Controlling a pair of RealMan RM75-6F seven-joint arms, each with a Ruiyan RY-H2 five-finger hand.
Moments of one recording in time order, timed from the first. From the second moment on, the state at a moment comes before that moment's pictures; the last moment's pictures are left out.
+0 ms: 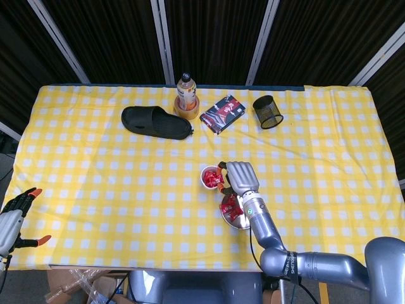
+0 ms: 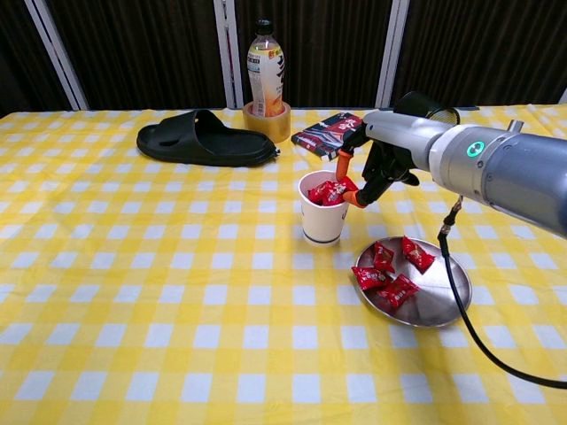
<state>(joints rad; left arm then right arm) -0.12 -0.95 0.01 -1.84 1.32 1.23 -0.08 0.86 -1.63 0.31 -1.67 -0.61 1.10 -0.56</state>
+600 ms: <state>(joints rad) -0.11 -0.96 0.02 -1.84 1.34 1.25 -0.08 0.75 -1.49 0.23 -1.88 -0.70 1.22 -0.53</state>
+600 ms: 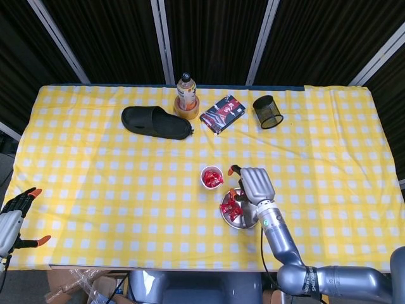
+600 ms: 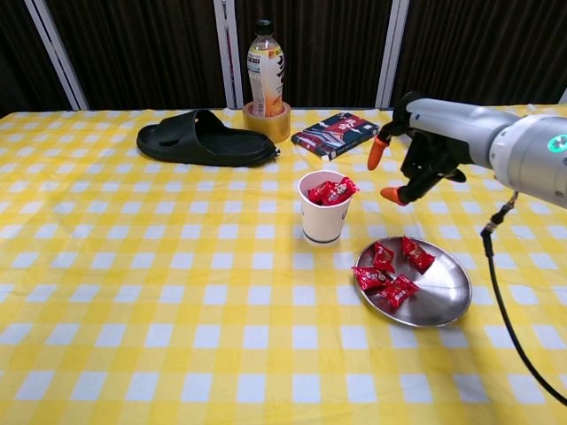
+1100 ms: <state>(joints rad) -0.10 -0.96 0.02 -1.83 1.36 1.28 -0.07 0.65 -1.51 0.08 -1.91 -0.79 1.24 -0.50</state>
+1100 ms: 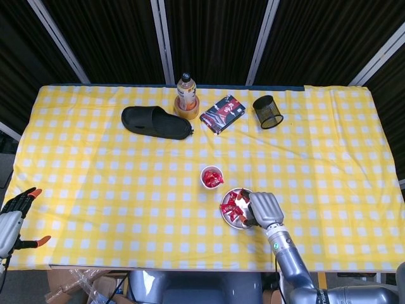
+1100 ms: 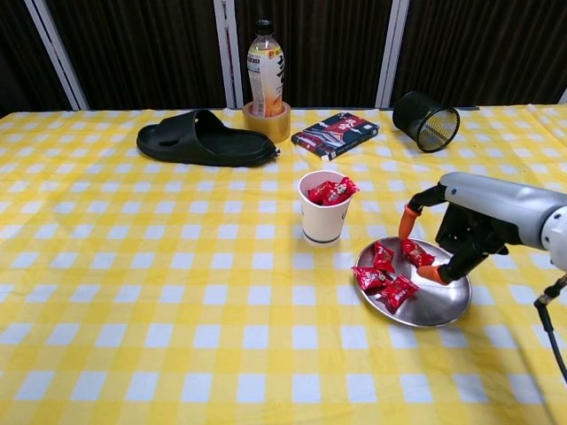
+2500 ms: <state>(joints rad) -0.11 -0.97 0.02 -1.83 1.34 1.27 -0.05 0.62 -1.63 0.11 -1.76 -0.73 1.14 -0.48</state>
